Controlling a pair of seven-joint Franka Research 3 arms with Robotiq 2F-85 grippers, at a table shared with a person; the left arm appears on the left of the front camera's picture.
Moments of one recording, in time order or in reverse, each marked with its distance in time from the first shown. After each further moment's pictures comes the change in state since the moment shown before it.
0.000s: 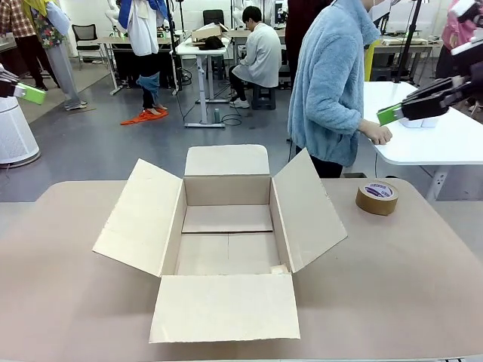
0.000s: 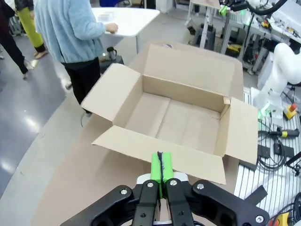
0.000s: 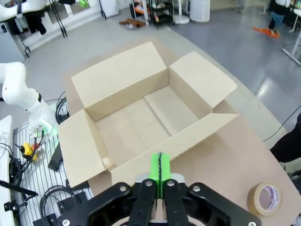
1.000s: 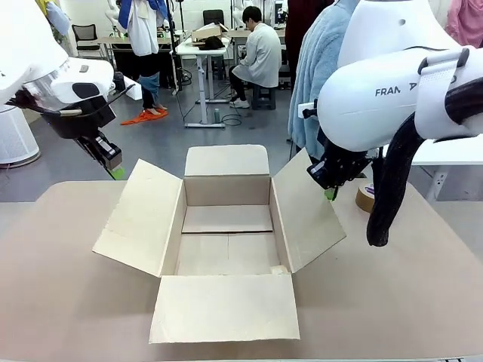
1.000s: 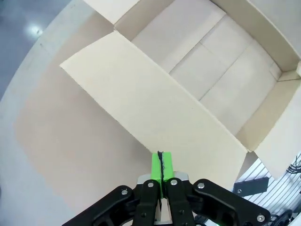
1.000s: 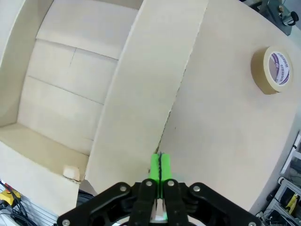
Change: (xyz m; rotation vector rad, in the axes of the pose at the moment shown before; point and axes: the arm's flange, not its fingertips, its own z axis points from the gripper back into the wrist) left arm 0.023 -0.064 -0.185 0.381 0.622 0.300; right arm 0.013 0.036 -0.180 -0.505 0.681 -0.496
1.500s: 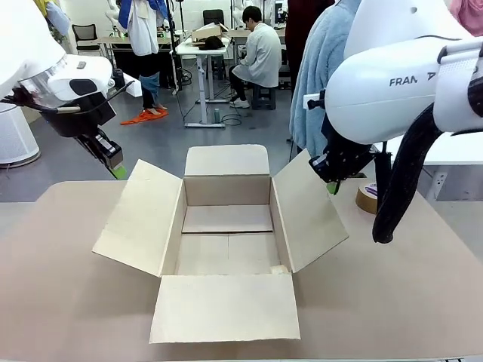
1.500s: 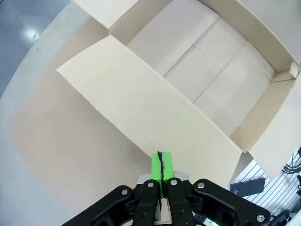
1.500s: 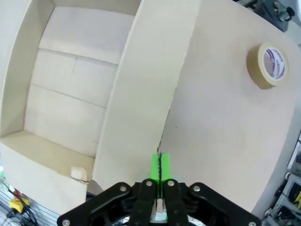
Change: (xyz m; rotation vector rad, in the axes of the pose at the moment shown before) left arm 0.001 -0.004 0.004 -0.017 -0.012 0.004; right arm -0.003 -0.001 0.019 0.003 -0.027 -0.079
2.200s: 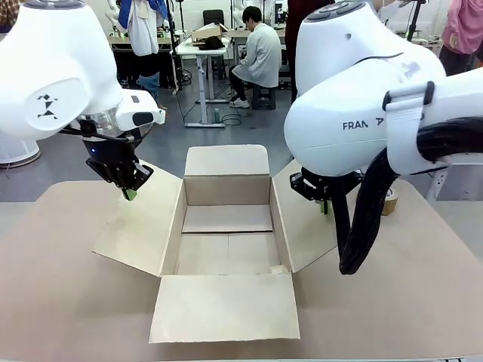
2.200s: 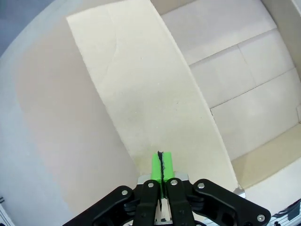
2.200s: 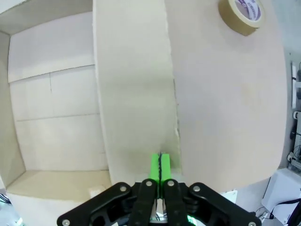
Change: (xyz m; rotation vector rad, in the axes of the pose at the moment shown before) left arm 0.016 -0.043 -0.057 0.206 0.137 0.338; right arm -0.007 0.052 -0.030 -0.157 0.075 -0.321
